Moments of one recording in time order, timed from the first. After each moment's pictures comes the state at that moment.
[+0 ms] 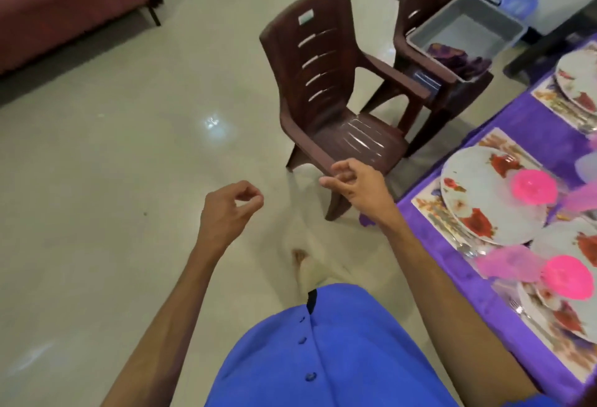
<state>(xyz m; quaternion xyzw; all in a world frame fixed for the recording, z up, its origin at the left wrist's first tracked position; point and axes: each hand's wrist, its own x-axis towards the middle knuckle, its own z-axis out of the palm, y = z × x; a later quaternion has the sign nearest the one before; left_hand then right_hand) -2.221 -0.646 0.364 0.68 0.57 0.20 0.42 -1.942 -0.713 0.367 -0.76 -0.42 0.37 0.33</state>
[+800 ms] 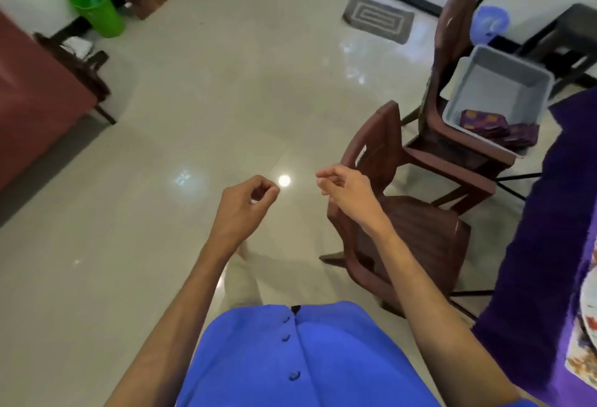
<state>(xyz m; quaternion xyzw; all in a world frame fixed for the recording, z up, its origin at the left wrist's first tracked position) -2.134 0.017 0.362 0.76 0.42 0.12 0.48 -1.931 -0.112 0.350 -0.79 -0.30 0.35 0.42</state>
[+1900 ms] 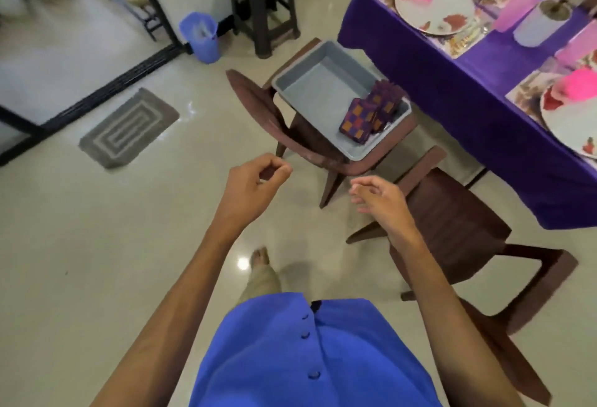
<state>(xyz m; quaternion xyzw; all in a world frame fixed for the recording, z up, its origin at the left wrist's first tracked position) -1.400 0.338 0.401 0.86 -0.18 -0.17 0.45 -1.527 0.097 0.339 -0.70 0.35 0.02 0.62</state>
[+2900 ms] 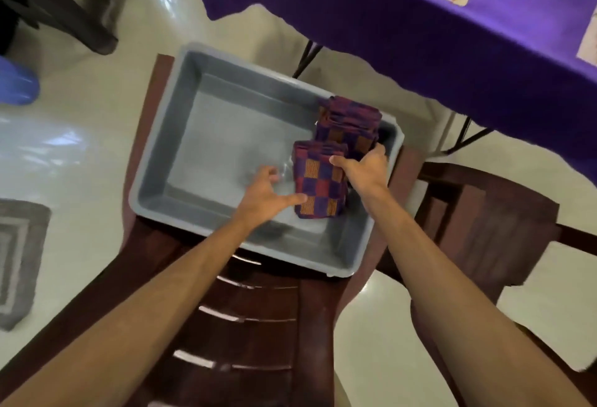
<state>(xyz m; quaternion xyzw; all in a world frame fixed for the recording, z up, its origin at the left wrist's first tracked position) -1.034 -0.037 0.023 0.78 -0.19 -0.55 0.24 -1.180 -0.203 0.043 -0.53 0.68 0.00 0.51</state>
